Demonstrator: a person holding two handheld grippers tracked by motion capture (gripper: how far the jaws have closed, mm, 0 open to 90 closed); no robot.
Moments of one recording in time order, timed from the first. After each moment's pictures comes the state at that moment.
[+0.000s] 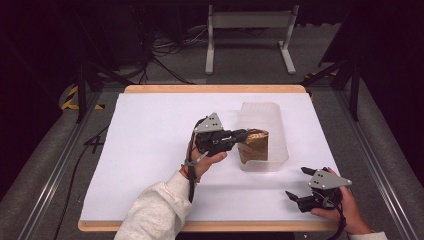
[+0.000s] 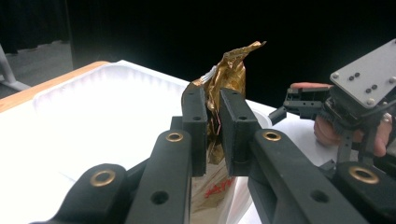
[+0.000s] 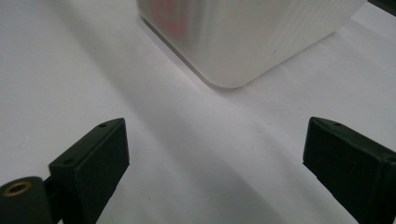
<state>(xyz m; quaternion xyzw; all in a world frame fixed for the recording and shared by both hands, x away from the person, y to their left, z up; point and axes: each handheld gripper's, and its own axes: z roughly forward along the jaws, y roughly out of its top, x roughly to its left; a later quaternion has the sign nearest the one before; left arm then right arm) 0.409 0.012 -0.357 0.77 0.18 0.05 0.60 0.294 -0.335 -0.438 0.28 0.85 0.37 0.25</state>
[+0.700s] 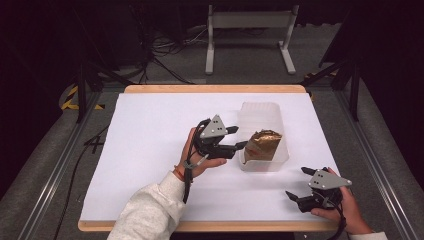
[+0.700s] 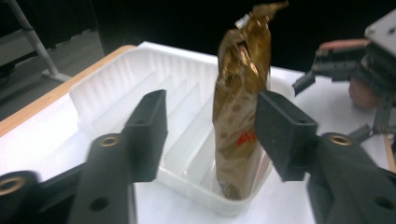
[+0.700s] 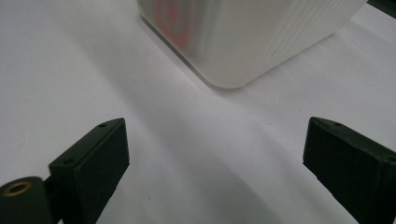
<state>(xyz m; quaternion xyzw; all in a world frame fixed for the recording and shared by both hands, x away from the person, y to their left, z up) 0.393 0.012 -0.345 0.83 0.16 0.14 0.52 0.293 -0.335 -0.437 0.28 0.85 0.37 0.25</state>
